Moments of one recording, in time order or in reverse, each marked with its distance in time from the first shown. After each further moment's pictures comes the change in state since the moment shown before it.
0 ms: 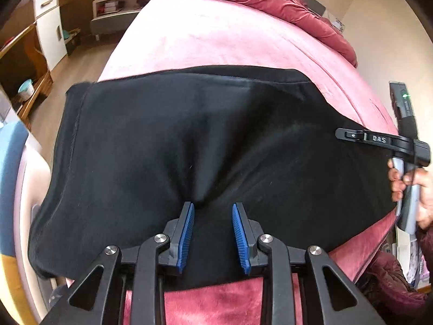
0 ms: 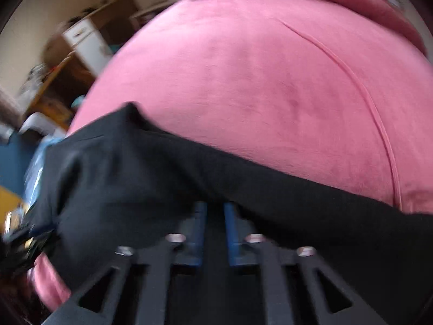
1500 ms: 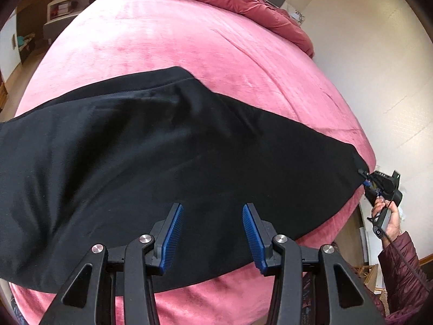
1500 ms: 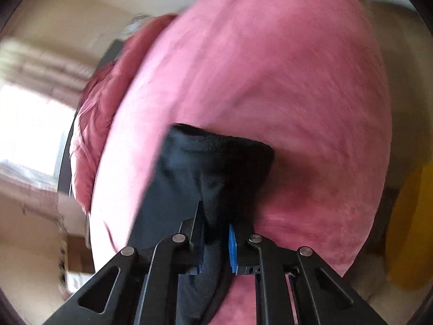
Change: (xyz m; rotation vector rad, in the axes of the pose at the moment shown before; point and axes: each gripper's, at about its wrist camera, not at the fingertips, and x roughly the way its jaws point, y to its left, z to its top) left arm -0.001 -0.119 0.020 0.089 0.045 -0.239; right arm -0.202 -0.390 -0.232 1.077 -0.522 0.023
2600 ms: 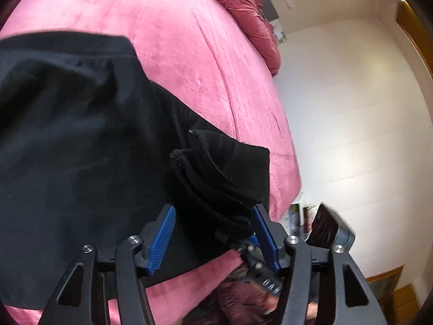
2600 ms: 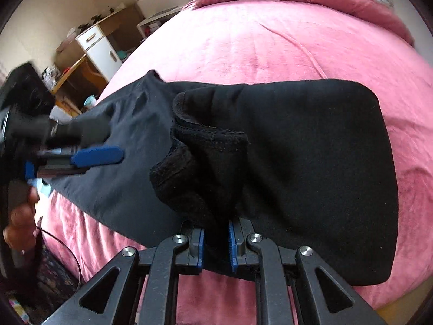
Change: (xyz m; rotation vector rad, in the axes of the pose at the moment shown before) left arm 0.029 -0.009 0.030 -0.291 0.079 -0.456; right arm 0.054 0.245 -0.291 -1.116 0.497 0.050
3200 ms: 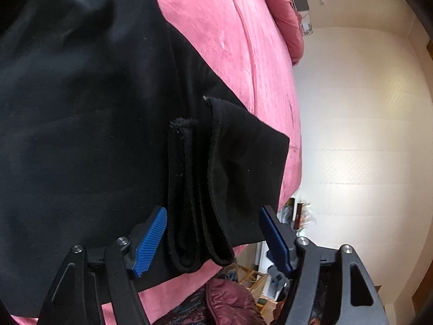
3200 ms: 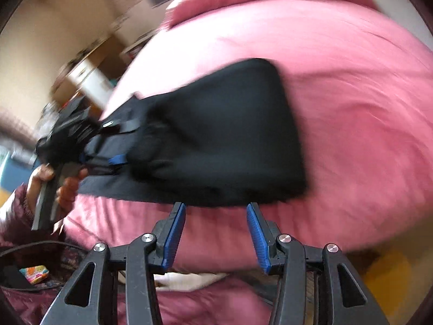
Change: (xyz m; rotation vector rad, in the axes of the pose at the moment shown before) left arm 0.062 -0.003 0.003 -0.138 0.136 0.020; right arm -0.094 -0.081 -0.087 0.238 -0.063 0.022
